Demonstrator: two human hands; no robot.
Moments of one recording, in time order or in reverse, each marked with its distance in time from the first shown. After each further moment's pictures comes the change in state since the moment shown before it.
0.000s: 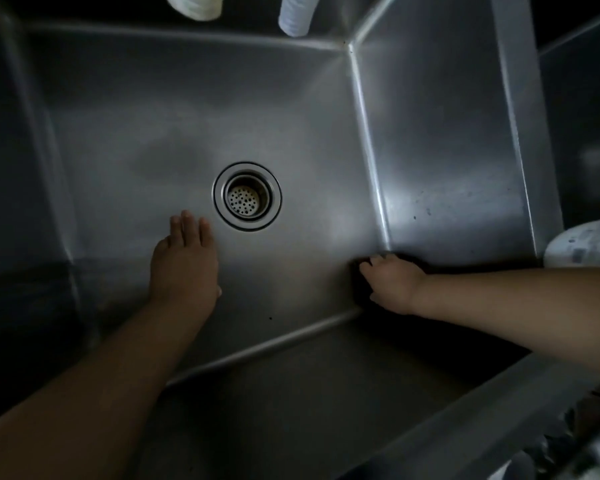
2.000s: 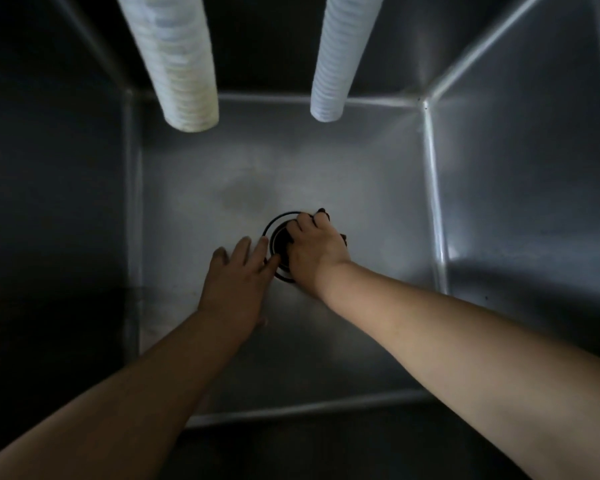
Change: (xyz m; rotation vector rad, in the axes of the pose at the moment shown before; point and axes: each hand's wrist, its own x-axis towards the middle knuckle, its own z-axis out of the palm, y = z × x) left_hand 0.034 0.008 -0.019 0.103 0.081 0.061; right_hand 0.119 -0.104 -0.135 -0.492 0.485 -0.235
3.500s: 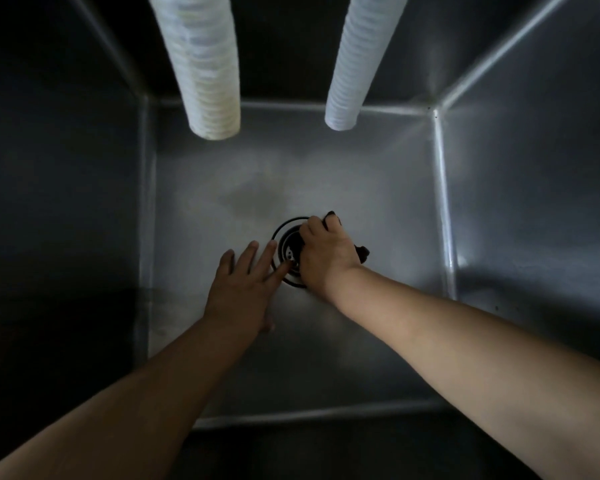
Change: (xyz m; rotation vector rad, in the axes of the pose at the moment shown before) left_hand 0.005 -0.002 0.018 -0.025 0.013 -0.013; right_hand 0.000 0.002 0.001 -0.074 0.008 0.008
